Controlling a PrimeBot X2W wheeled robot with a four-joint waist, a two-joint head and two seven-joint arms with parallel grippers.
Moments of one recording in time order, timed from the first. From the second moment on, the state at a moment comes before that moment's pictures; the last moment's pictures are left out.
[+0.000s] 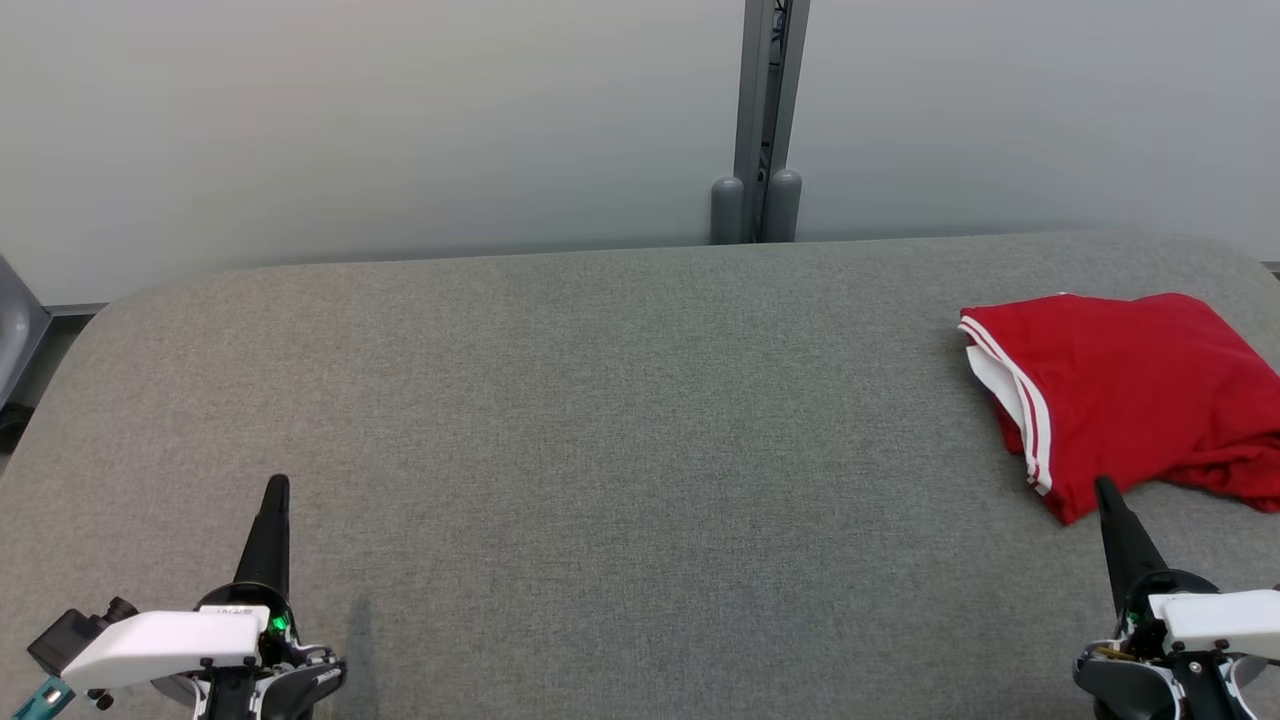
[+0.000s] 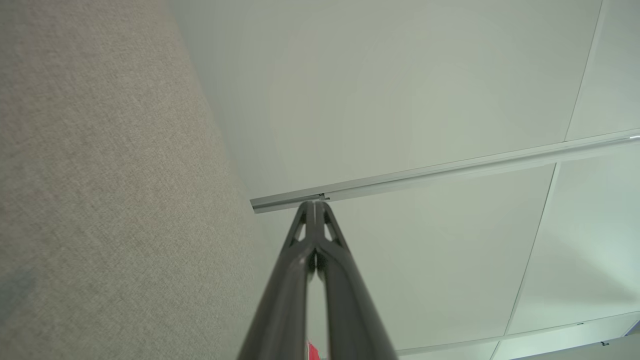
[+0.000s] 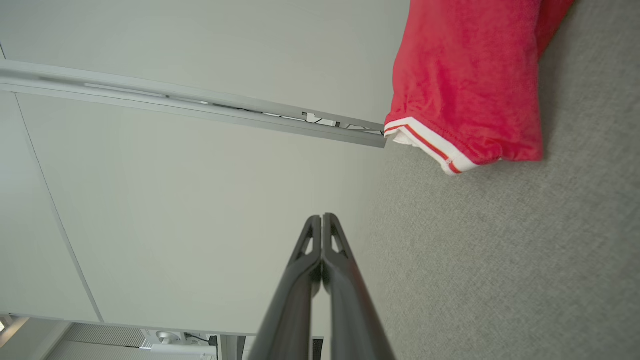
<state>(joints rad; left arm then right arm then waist) -0.08 0.05 0.09 0.26 -1.48 -0.11 0.08 -0.08 -0.04 -0.11 0.25 1.44 0.13 0.07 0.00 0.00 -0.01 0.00</state>
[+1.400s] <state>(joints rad) -0.10 0.05 0.11 0.25 -1.61 -0.13 0.11 -0.11 -0.05 -0.11 0.25 1.61 0.13 0.11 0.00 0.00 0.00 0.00</state>
